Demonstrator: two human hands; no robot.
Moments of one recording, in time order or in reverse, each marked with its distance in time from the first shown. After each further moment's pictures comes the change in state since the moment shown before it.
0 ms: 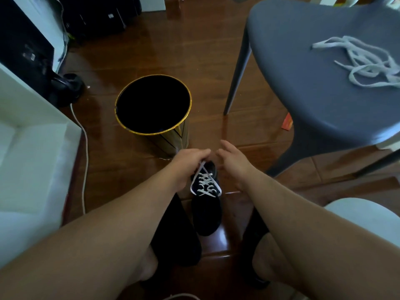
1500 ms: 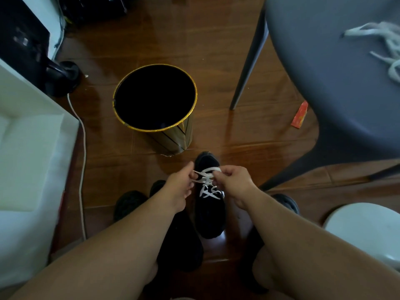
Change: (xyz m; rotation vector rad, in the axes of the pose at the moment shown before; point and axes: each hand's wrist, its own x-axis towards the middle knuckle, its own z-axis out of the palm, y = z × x) left_hand 0.022 -0.064 -0.011 -0.382 0.143 -0.348; right_hand 0.027 0.065 0.010 -0.067 0.033 0.077
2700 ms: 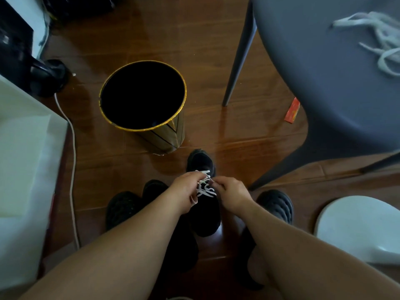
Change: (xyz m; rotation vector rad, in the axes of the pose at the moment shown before) left_hand 0.021 -0.019 0.029 0.133 -0.018 -0.050; right_hand -0.011 0.032 -0.013 -0.606 -0.002 -0.165
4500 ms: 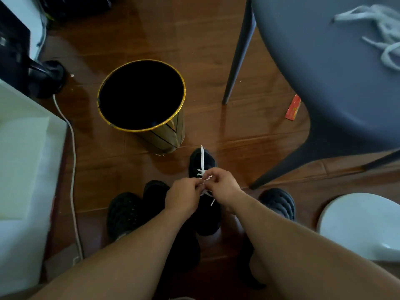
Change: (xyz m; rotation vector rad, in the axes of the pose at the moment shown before) left_hand 0.010 -0.027 -0.021 1.140 0.189 0.669; right_hand 0.010 -0.024 0.013 0.419 -0.005 0.120
